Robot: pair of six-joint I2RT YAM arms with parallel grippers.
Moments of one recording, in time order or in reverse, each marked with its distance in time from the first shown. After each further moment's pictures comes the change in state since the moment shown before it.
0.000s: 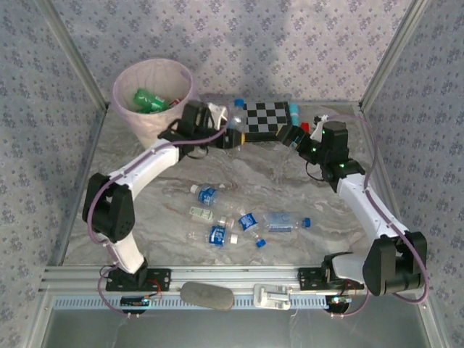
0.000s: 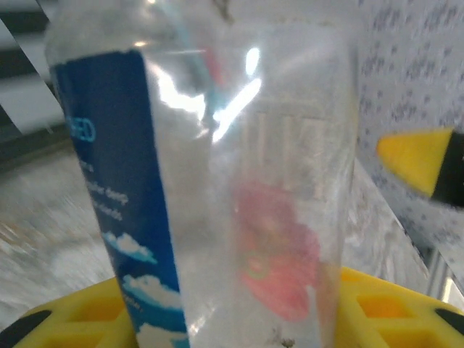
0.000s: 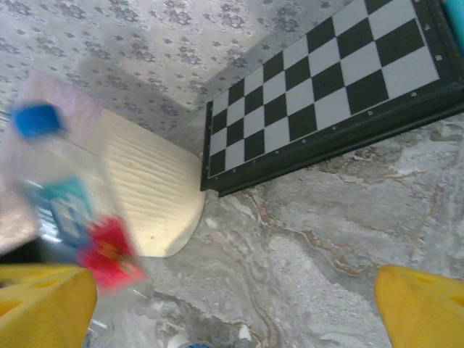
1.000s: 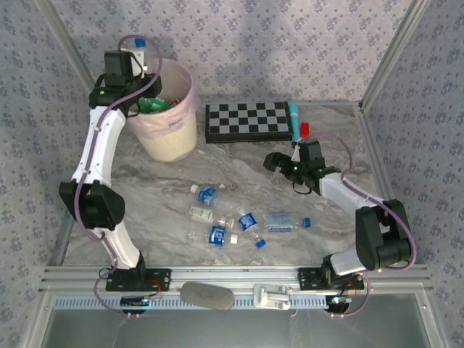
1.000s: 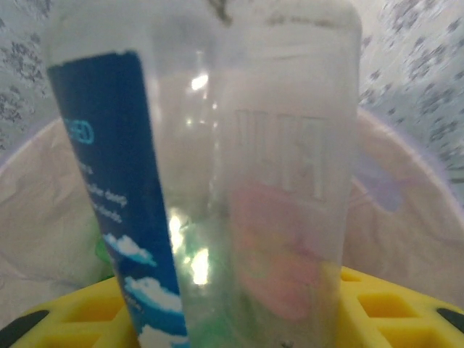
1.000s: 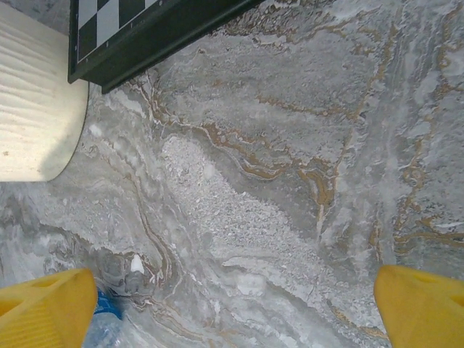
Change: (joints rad) left arm 0.415 0.081 0.518 -0.406 -0.474 0.292; right arm 0.108 0.198 -0.114 0.000 0.060 -0.096
